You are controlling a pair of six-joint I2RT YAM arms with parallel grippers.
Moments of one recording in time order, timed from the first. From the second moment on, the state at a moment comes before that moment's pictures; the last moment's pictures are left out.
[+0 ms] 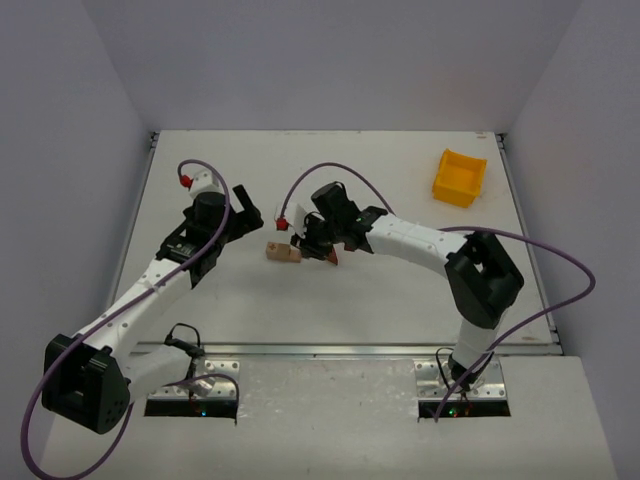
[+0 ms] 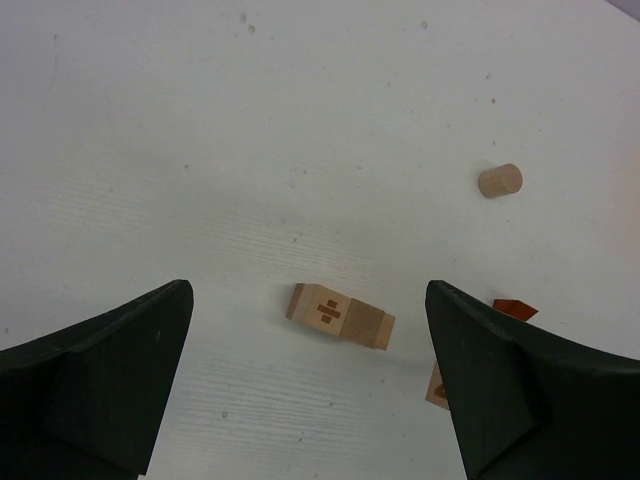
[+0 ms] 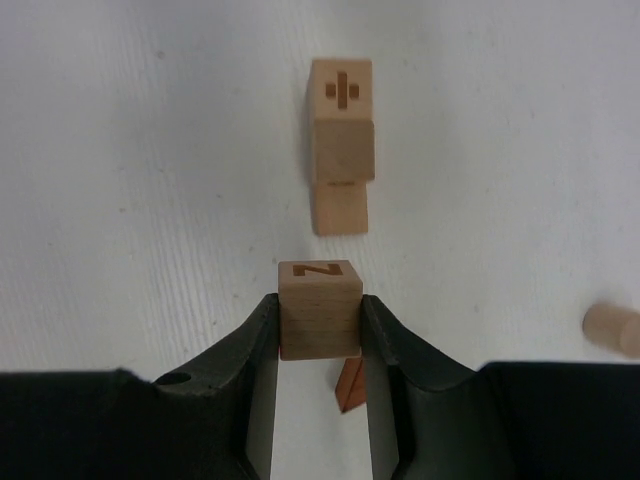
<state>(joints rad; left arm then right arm) -0.31 1.07 0.76 -0.24 -0.30 -0.61 0.77 1.80 1.22 -0.24 -0.34 -0.54</state>
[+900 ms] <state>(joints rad) -0.31 1.07 0.74 -0.21 -0.36 -0.63 0.77 1.93 1.28 -0.17 -0.38 -0.61</state>
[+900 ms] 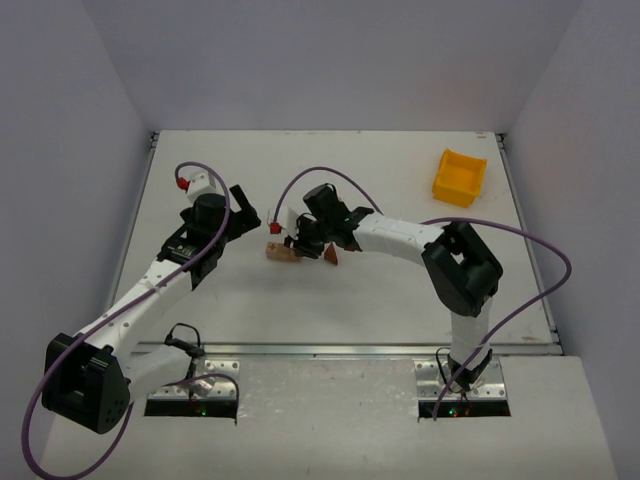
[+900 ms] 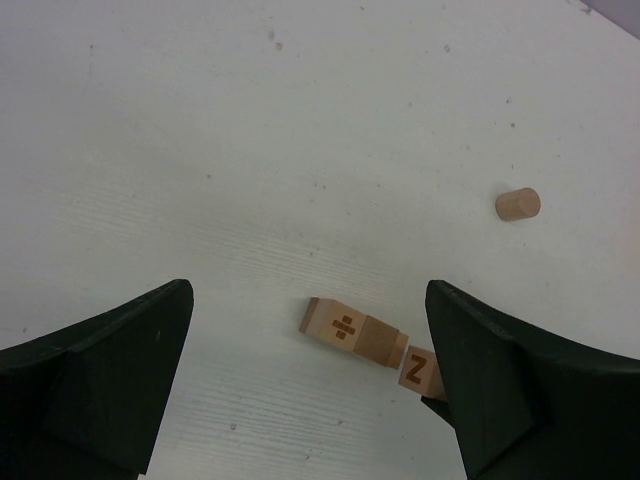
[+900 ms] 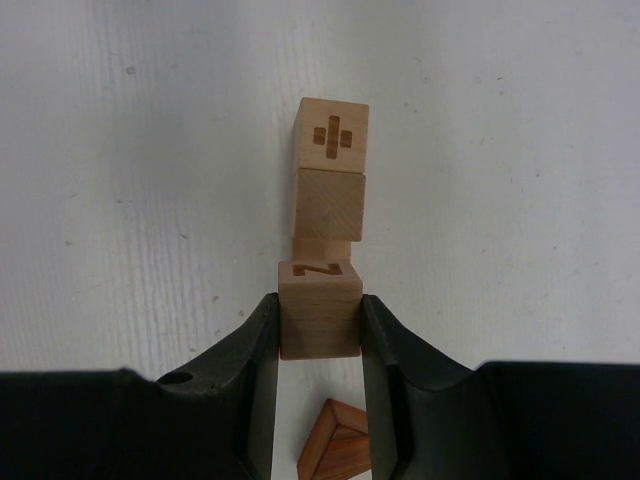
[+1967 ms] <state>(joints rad) -0.31 1.09 0.74 -0.21 -0.37 -0.63 0.77 2.01 1.32 -0.13 -0.32 -0.57</state>
